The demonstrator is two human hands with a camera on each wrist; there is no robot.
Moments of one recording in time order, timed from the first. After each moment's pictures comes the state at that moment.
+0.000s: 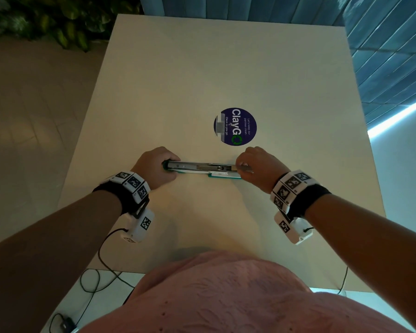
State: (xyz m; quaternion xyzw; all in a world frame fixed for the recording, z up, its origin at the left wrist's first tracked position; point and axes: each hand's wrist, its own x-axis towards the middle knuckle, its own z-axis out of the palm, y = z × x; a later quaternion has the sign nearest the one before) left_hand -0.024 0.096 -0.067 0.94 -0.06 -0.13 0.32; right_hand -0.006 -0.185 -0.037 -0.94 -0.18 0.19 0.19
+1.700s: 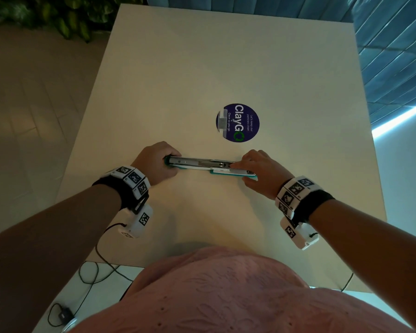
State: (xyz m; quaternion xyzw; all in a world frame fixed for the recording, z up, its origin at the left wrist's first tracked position) left_hand -0.026 0.094 -0.064 0.94 -0.06 -0.13 0.31; right_hand -0.019 -0.198 -0.051 -0.93 -0.23 0.22 0.19
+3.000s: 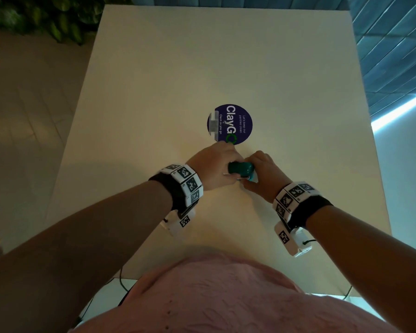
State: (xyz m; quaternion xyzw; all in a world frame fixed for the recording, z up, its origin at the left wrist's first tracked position) left_hand 0.003 -0.036 -0.050 0.90 -0.27 -0.16 0.31; right_hand -0.010 -0.216 -0.070 -0.93 -0.12 0.22 0.27
